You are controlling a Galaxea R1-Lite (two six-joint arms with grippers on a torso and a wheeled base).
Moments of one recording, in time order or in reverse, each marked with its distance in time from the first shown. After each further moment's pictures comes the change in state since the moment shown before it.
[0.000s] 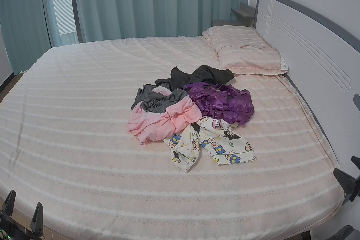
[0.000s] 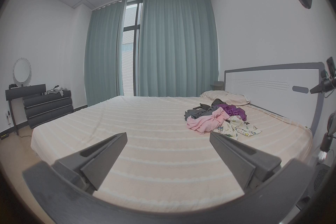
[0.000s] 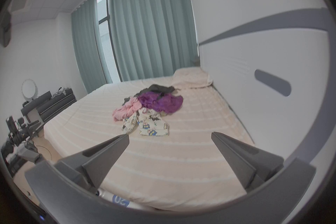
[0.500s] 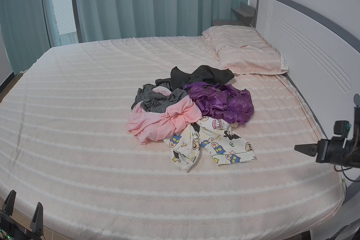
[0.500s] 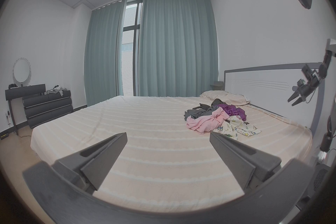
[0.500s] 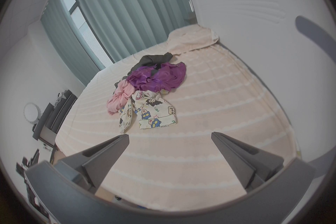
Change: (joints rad) left arm 0.000 0.000 0.000 -0.001 -0.003 0.000; right arm 0.069 0.749 -0.165 -0.241 0.026 0.196
